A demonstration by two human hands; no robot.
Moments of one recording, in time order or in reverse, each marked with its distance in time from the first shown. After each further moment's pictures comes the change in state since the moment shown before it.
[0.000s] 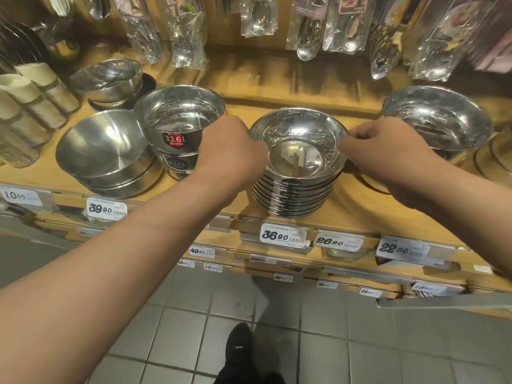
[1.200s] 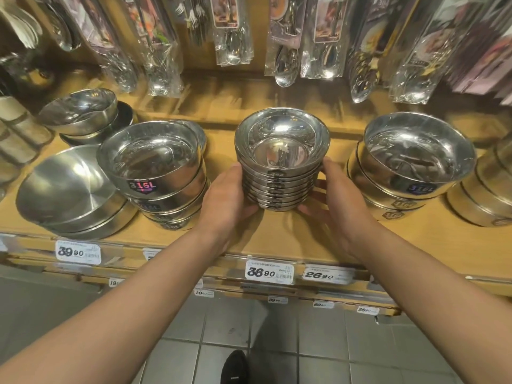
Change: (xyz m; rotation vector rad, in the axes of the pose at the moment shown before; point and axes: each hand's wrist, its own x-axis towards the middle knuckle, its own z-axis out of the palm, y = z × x) left_hand 0.036 -0.030 0.066 -0.910 -0.220 -0.292; right_hand 0.026 0.026 0.057 0.906 -0.026 0.326
